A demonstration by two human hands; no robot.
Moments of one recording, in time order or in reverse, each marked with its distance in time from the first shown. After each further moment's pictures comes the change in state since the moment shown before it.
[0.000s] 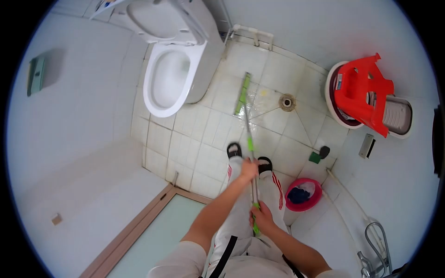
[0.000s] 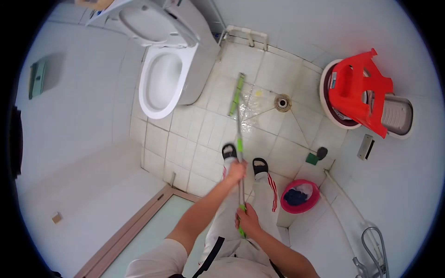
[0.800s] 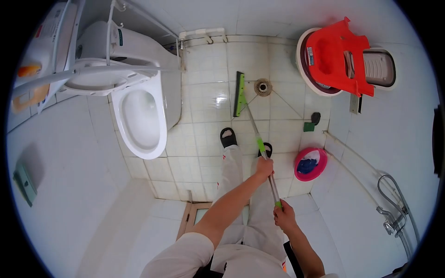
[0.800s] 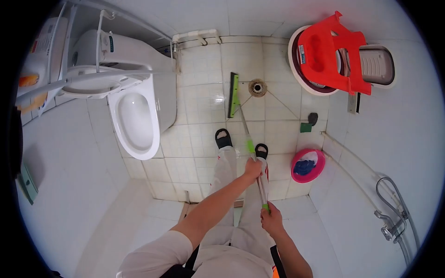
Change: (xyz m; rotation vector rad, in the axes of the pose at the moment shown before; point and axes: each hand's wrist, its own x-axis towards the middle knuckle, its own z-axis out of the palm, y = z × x) left_hand 0.008 0.065 0.053 0.198 -0.332 -0.255; right_hand -0.023 -0.059 0.035 0.131 0.473 -0.002
